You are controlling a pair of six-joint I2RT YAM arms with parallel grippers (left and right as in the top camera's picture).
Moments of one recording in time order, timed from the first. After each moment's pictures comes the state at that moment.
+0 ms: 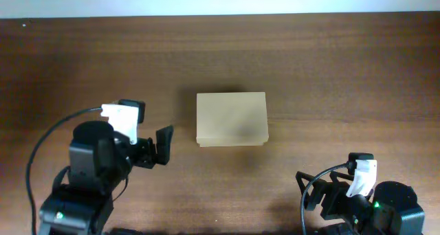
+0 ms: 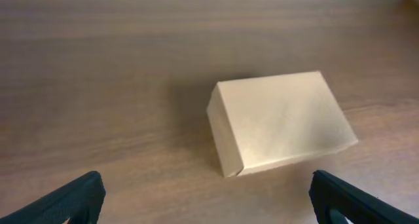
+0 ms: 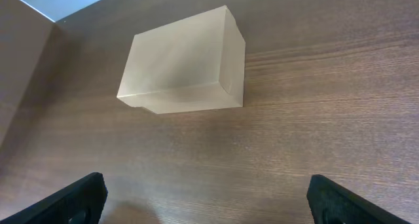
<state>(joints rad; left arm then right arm) -0.18 0.78 0.99 -0.83 0.14 -0.12 0.18 0.37 0.85 -1.13 -0.26 0.42</state>
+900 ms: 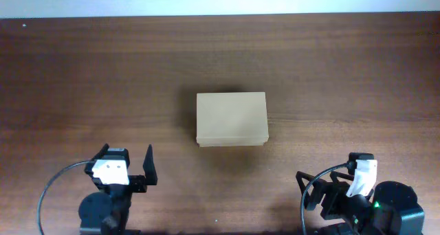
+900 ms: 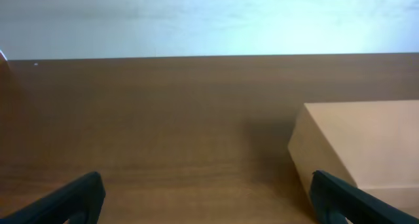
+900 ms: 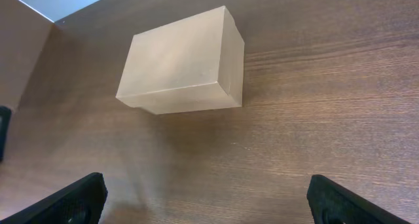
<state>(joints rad) -0.07 0.11 0.32 -0.46 -0.03 -0.02 0.18 0.37 0.85 -1.13 -0.26 0.42</state>
